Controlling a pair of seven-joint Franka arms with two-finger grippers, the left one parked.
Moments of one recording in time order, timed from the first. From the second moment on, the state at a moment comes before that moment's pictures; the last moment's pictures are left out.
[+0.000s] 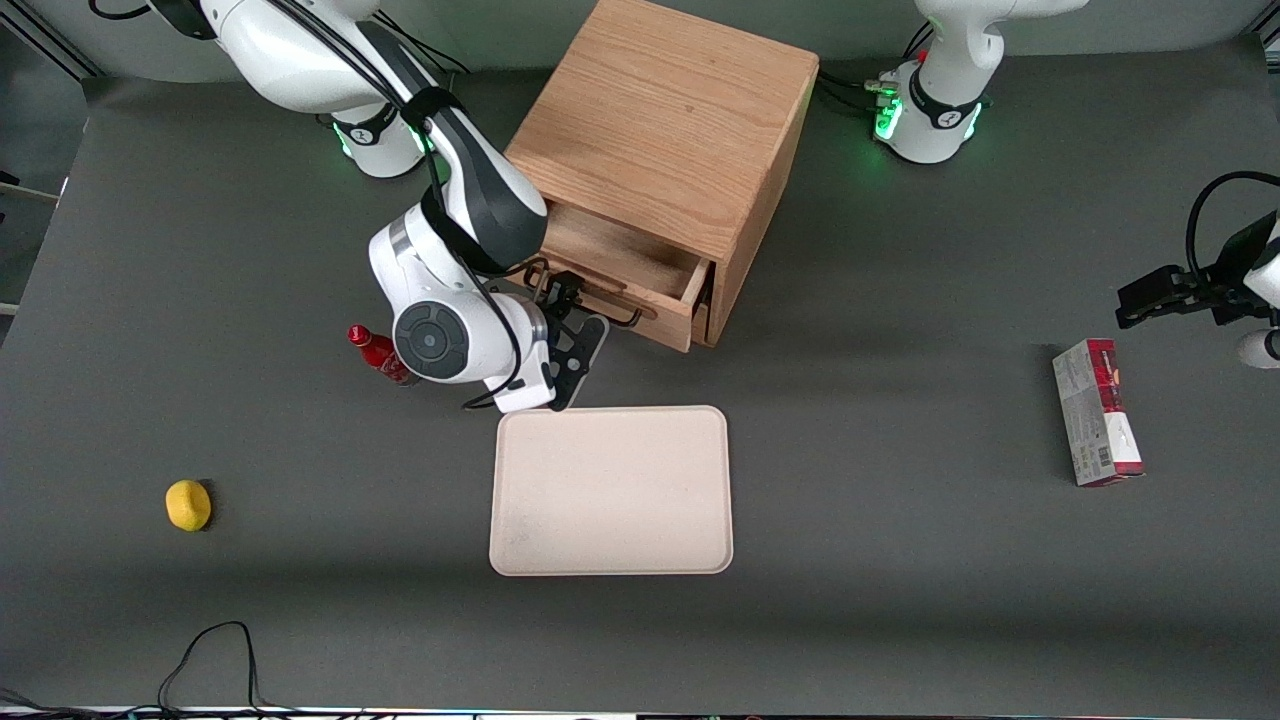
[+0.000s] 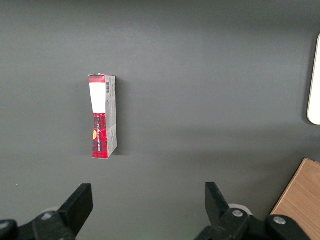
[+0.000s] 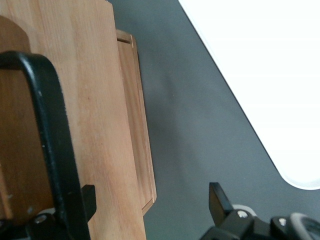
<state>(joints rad) 0.49 0.55 0.05 -1.45 0.34 1.71 -0.56</state>
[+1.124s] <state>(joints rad) 0.43 0.60 0.05 -1.33 0.34 1.71 -0.57</state>
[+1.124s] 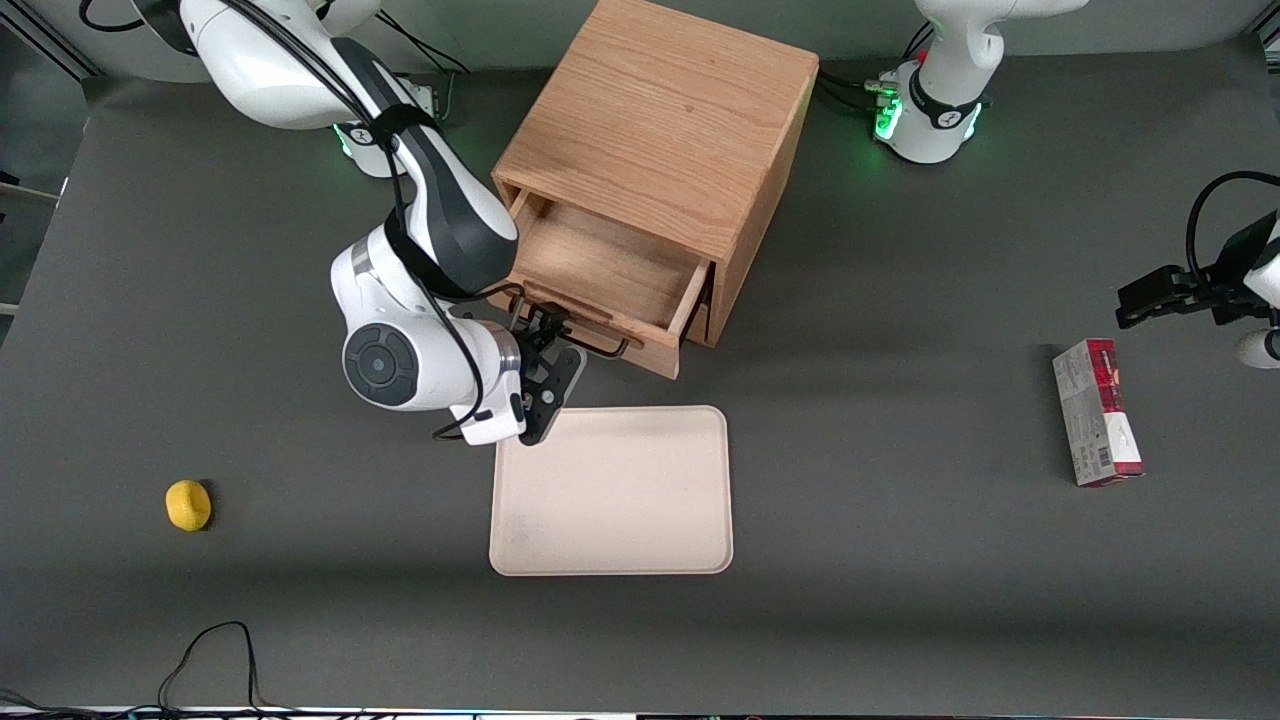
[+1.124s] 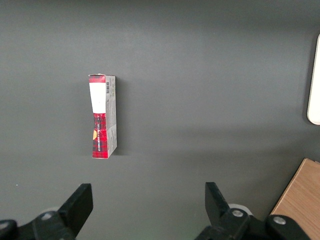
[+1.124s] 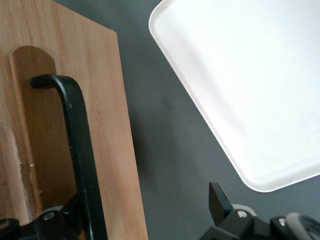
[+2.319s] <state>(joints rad) 0.34 0.68 0.05 -1.20 0.34 1.71 -0.60</state>
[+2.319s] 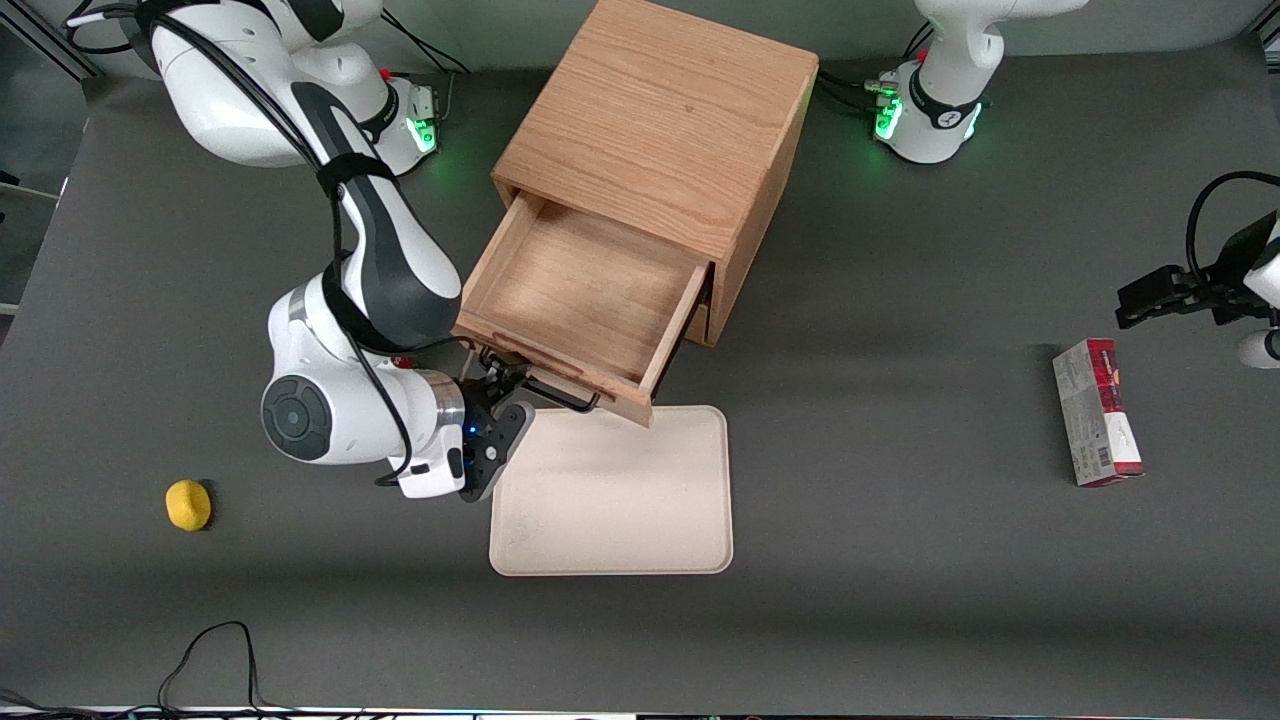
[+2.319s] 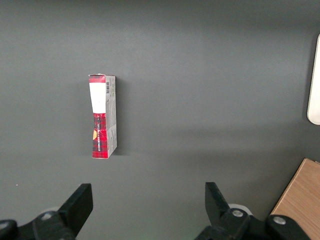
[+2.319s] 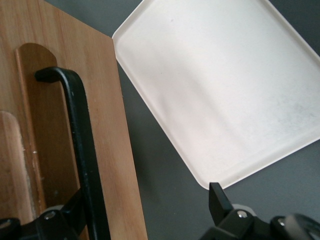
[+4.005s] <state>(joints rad) 0.27 0.77 0.05 -1.08 0.37 1.76 -0.61</state>
